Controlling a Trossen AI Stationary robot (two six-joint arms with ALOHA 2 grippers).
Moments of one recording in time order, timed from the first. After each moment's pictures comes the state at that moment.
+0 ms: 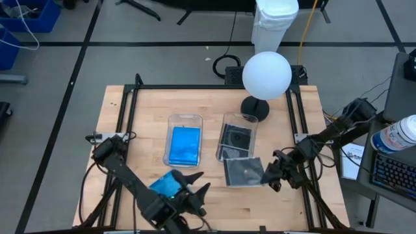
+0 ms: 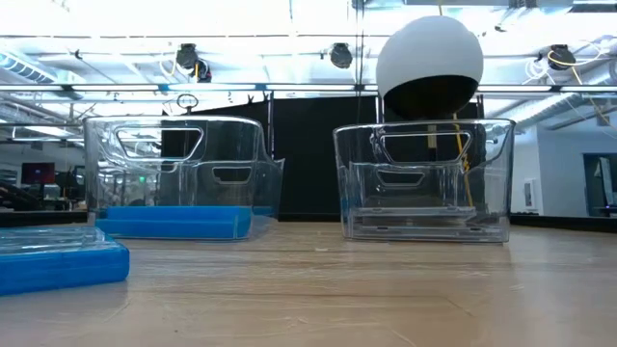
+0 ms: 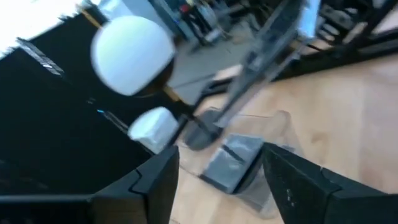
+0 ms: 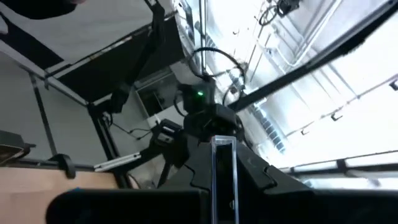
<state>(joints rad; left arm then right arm) -0.75 2.06 1.91 -0.98 -1.35 -0.54 0.58 1.12 0.27 1.19 -0.03 -1.12</state>
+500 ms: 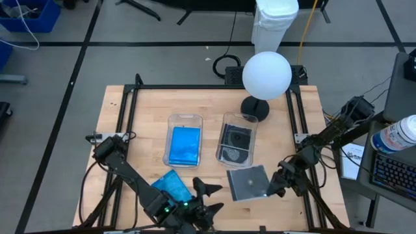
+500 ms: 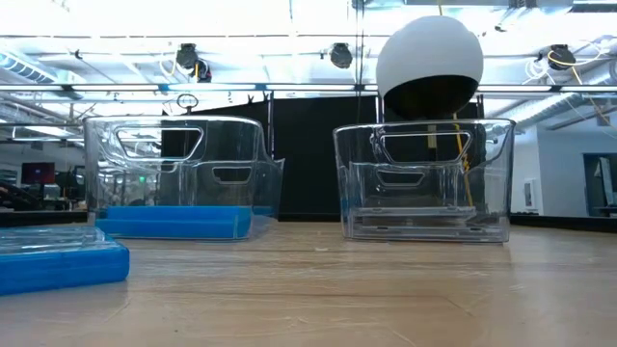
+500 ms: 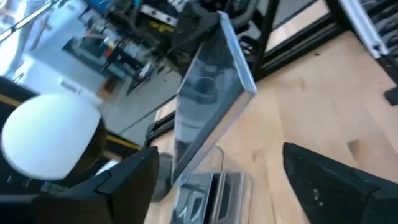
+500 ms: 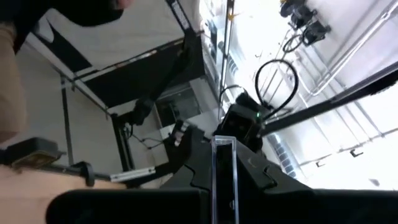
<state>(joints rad) -0.71 2.05 1.91 -0.44 -1.03 0.22 0.69 1.12 0.29 1.11 -0.03 -1.24</state>
